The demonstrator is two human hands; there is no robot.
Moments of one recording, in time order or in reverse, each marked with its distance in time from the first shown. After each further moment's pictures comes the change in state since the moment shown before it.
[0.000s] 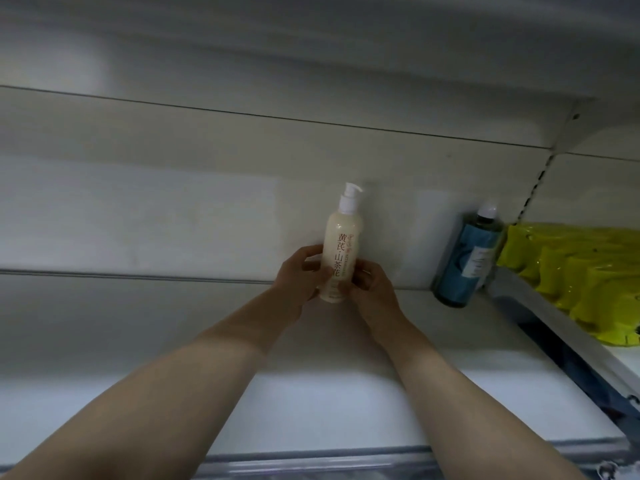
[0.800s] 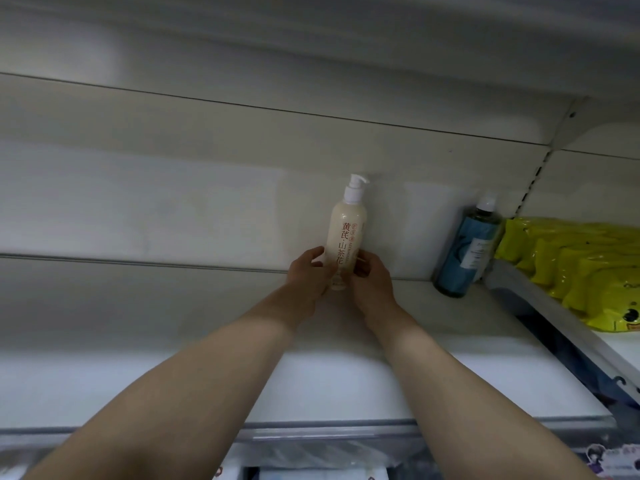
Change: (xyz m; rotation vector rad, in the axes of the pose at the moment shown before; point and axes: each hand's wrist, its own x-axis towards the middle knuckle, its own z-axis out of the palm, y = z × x) left_hand -0.001 -0.014 0.009 -0.009 0.098 -0.073; right_hand 0.002 0.000 0.015 -0.172 0.154 0.023
